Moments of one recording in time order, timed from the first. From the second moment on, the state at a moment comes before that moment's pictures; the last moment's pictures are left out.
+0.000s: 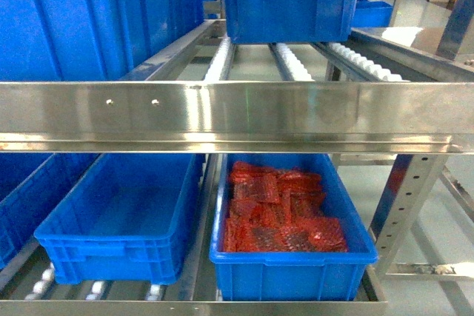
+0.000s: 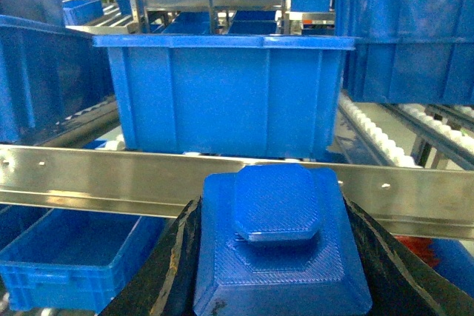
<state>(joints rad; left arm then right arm) -0.01 0.24 0.22 0.05 -0.14 0.00 0.00 0.01 0.01 -0.01 0.00 0.00</state>
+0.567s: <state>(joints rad) -0.01 0.24 0.22 0.05 -0.14 0.00 0.00 0.01 0.01 -0.01 0.00 0.00</state>
